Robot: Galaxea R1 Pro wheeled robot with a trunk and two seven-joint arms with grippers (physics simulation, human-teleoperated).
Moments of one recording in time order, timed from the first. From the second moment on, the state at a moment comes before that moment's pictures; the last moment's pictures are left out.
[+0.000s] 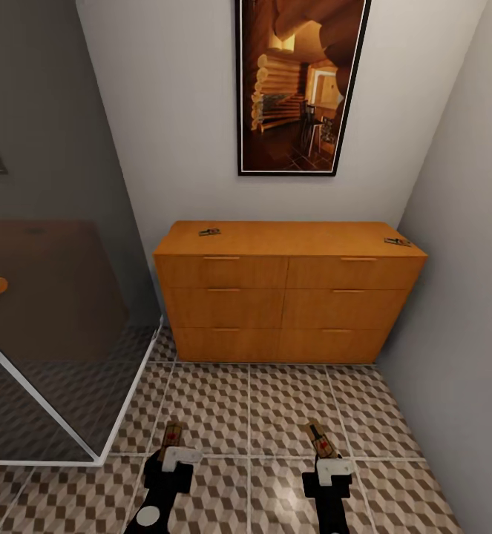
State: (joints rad) left arm -0.23 0.04 -0.47 -0.90 0.20 0.06 0.37; right arm -0.51 0.13 0.23 -0.02 0.08 -0.66 -0.47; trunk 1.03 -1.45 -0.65
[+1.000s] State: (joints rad) left arm -0.23 0.04 -0.47 -0.90 0.20 0.06 0.37; right arm -0.51 0.12 0.23 -0.02 0.08 -0.60 -0.47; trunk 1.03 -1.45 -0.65
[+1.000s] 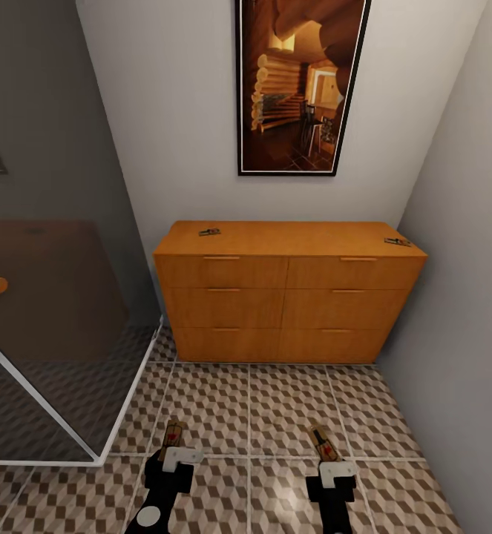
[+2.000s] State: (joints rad) left arm -0.23 0.03 -0.47 -0.92 0.20 0.06 0.37; right arm -0.51 0.12 0.23 -0.02 0.08 -0.57 -0.47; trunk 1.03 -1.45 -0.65
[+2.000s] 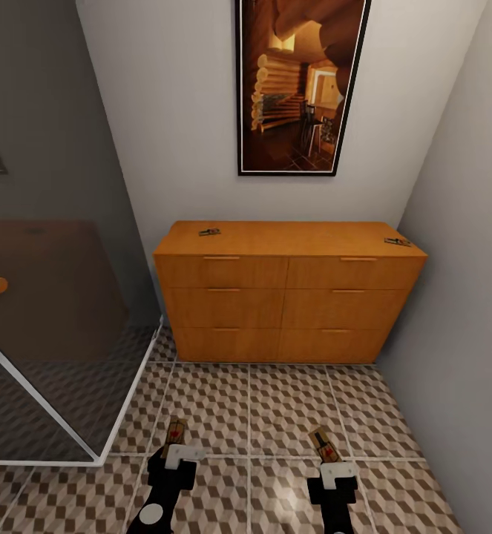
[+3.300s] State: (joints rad) left arm -0.23 0.01 -0.48 -0.90 0.21 0.06 0.37; right arm -0.51 0.17 0.23 -0.02 0.08 -0.57 -0.46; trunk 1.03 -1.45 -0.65
